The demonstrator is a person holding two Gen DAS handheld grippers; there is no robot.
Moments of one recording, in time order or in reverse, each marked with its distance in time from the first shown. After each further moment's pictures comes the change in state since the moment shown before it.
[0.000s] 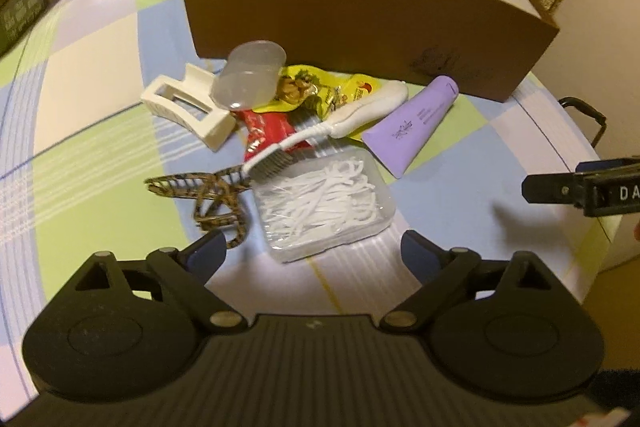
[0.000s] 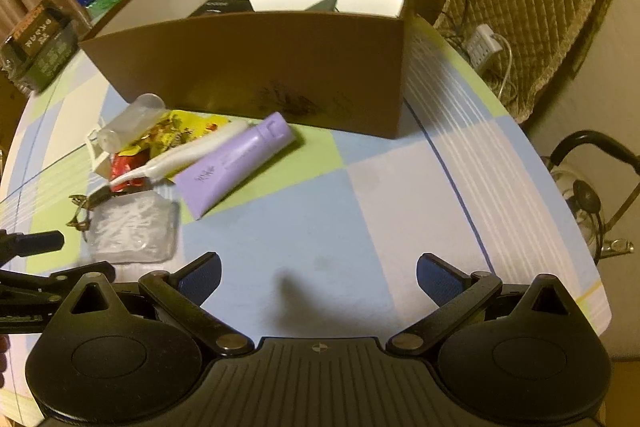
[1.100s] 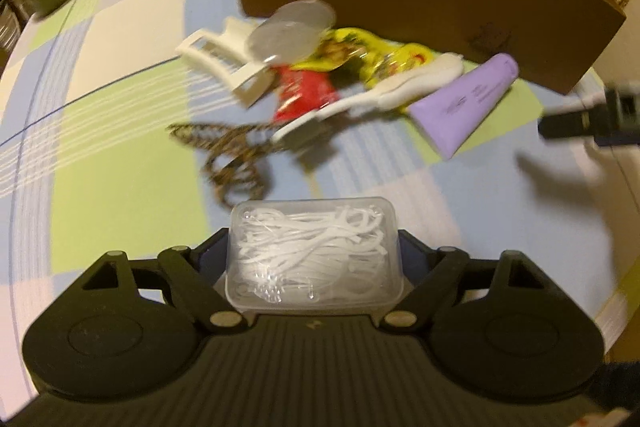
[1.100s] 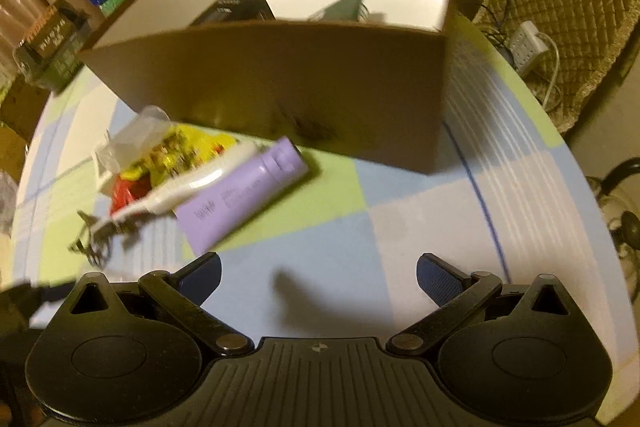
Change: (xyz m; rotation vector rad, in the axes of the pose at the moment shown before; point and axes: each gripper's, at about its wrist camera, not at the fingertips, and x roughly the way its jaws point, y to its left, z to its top) left arm 0.018 -0.007 -0.020 -0.110 0.036 0.179; right arm 0.040 -0.006 0.039 -0.020 0.026 0.124
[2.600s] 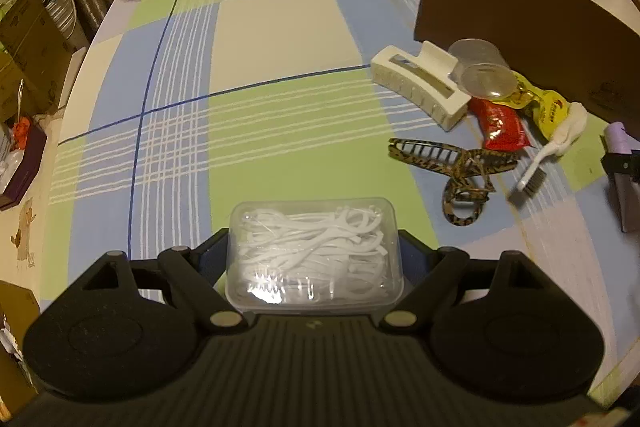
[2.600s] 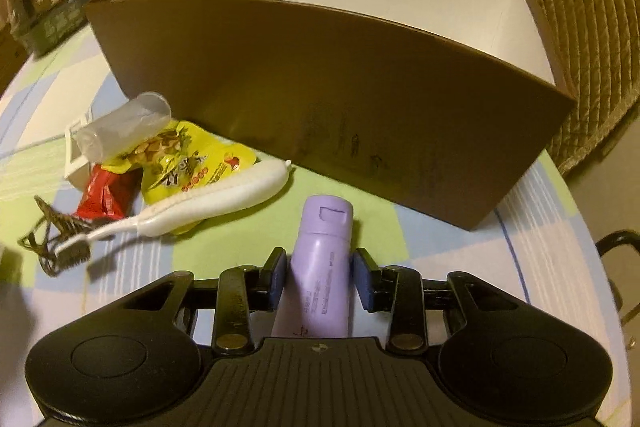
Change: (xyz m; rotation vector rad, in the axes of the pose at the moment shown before) left arm -0.016 0.127 0.000 -0.082 -0.047 0.089; right arm 0.038 0.054 -0.010 -0.209 -0.114 -0.189
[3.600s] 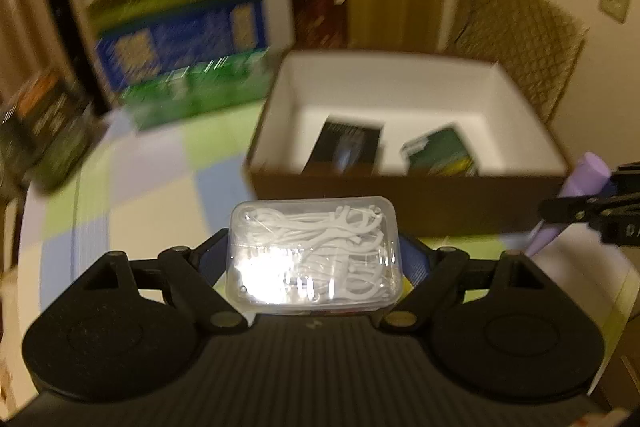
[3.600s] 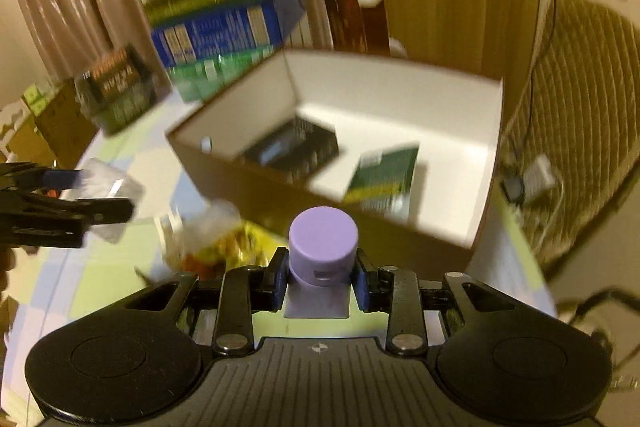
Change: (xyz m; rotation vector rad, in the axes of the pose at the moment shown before) left arm -0.069 -0.108 0.110 0.252 -0.313 -0.209; right arm -0.111 -0.033 0.049 0.030 -0.186 0.191
